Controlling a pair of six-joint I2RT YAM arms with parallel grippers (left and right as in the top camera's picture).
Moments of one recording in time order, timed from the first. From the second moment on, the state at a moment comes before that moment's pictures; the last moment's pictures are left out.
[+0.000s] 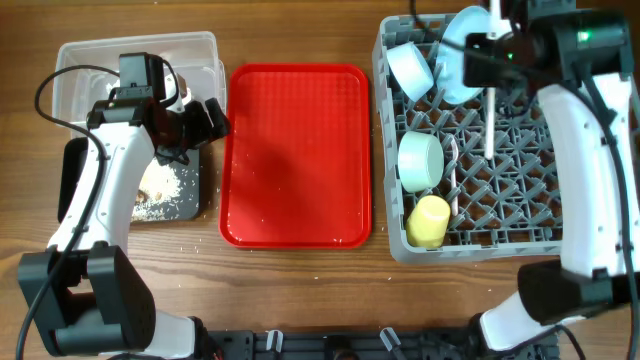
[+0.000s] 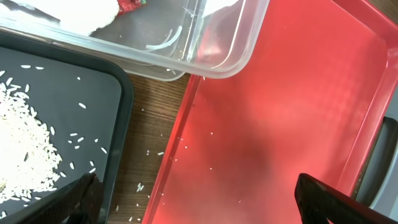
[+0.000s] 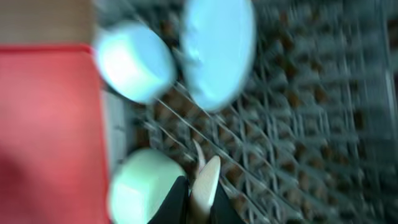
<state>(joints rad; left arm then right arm) 0.06 1.65 1.27 -0.83 0.23 -0.34 0.13 1.77 2.06 -1.42 0.17 0.14</state>
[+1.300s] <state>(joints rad) 0.06 1.65 1.27 -0.83 0.23 -0.34 0.06 0.75 0.85 -0.20 0.06 0.15</state>
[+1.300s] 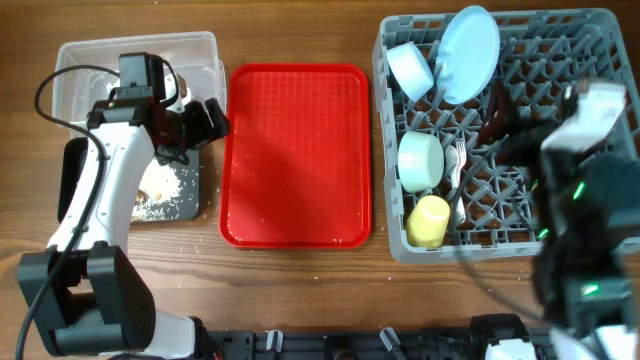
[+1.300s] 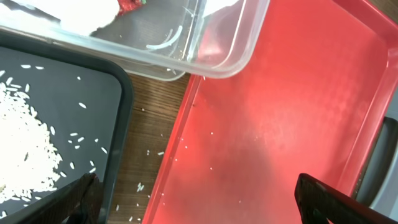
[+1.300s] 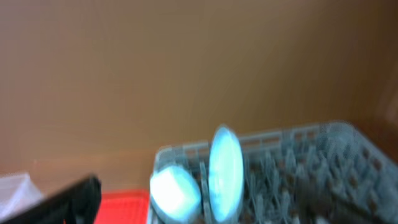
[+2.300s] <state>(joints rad) 0.06 1.65 1.27 -0.83 0.23 -0.34 0.06 0.02 0.01 0.00 0.02 0.24</state>
